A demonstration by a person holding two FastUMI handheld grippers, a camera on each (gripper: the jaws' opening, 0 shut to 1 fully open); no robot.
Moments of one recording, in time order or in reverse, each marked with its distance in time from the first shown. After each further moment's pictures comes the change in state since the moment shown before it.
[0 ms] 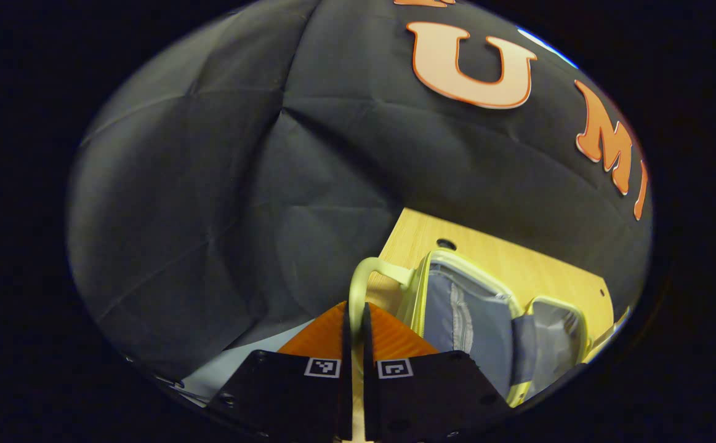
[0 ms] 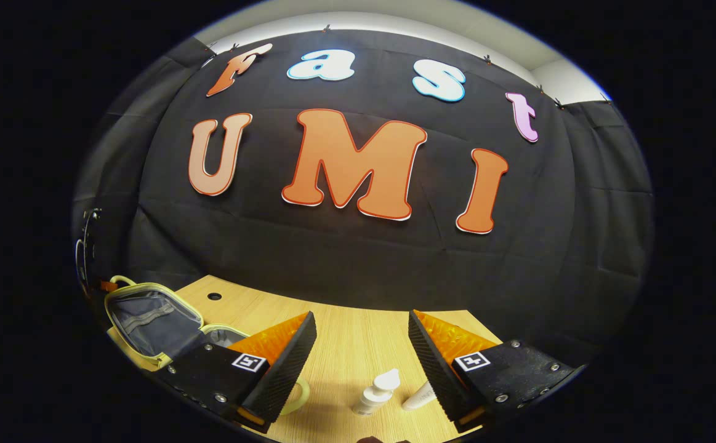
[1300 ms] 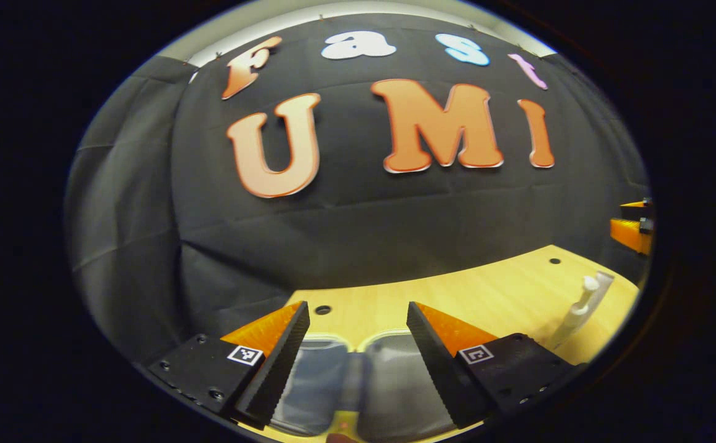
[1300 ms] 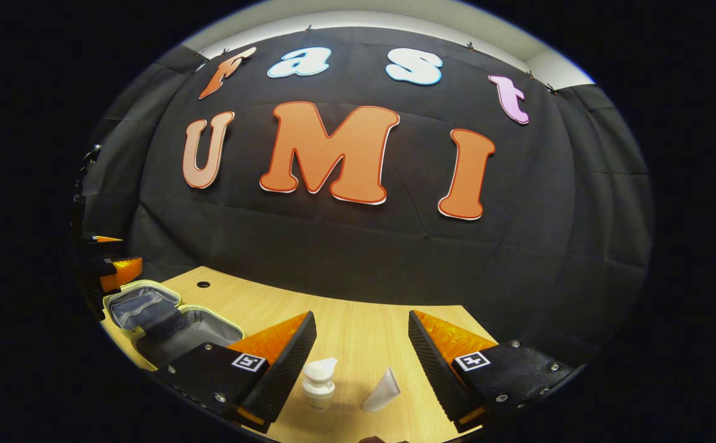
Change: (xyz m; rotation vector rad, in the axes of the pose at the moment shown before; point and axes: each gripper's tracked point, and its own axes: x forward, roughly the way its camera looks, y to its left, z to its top) left arm -0.161 -0.333 0.057 0.404 -0.430 -0.263; right arm 0.021 -0.098 -0.051 0.017 0.007 0.045
